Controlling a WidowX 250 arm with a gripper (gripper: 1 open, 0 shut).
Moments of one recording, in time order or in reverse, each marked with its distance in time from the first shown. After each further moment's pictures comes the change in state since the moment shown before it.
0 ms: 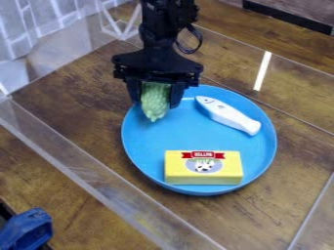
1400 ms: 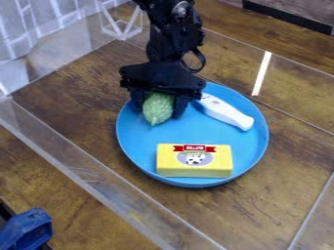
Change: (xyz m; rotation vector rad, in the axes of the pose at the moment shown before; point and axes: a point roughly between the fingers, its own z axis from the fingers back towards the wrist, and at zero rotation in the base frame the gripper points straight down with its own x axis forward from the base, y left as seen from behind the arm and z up) arm 0.000 -0.006 -0.020 0.020 -0.057 -0.056
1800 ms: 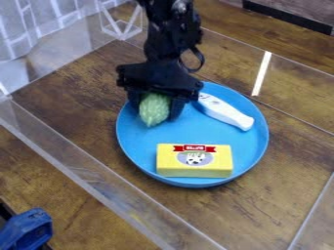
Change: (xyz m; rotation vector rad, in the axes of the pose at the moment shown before) arm 0.001 0.005 0.018 0.007 0.012 -0.032
